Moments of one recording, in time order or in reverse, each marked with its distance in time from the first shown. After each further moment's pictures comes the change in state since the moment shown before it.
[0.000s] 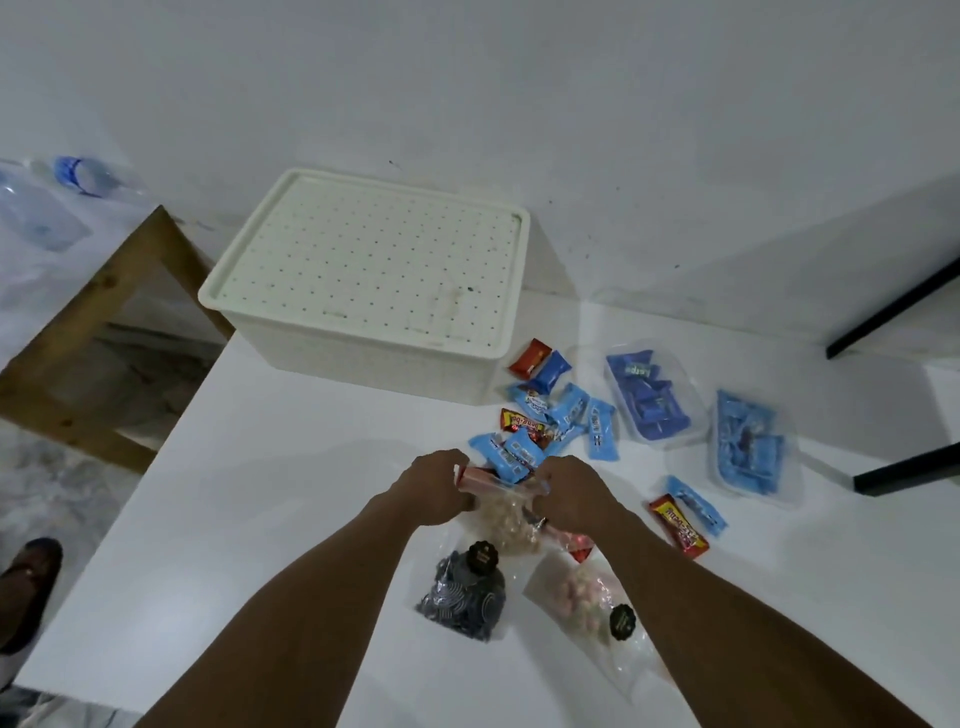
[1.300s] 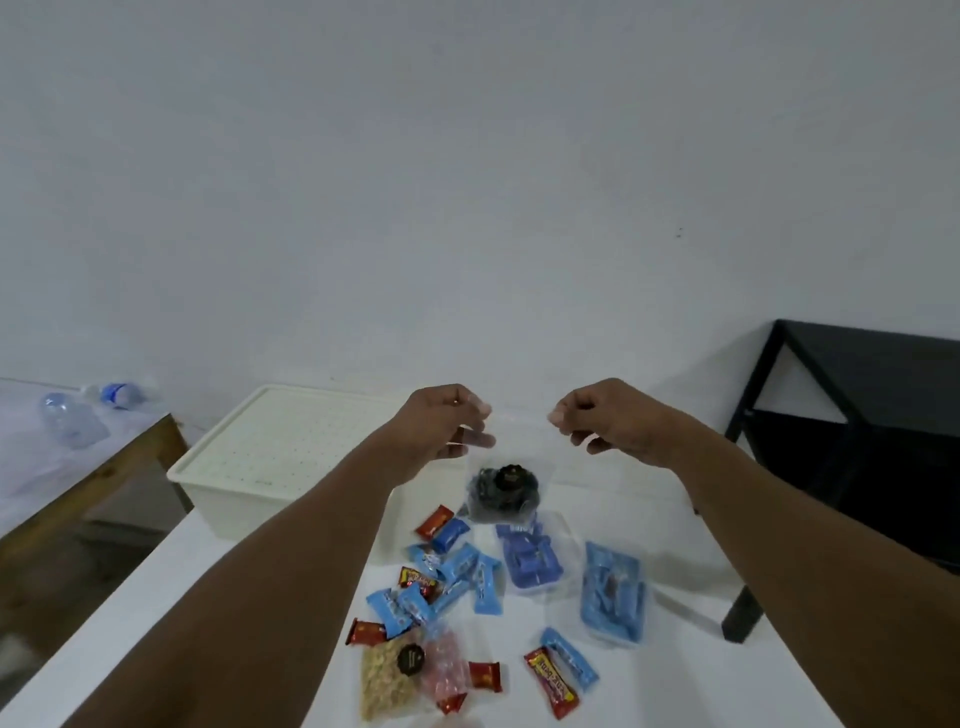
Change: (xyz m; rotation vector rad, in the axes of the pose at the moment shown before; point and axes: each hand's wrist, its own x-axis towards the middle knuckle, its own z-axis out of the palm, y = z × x) left_hand -0.110 0.302 -0.101 -0.788 0.198 0.428; right_hand -0.155 0.106 -0.327 0.616 0.214 -0.432
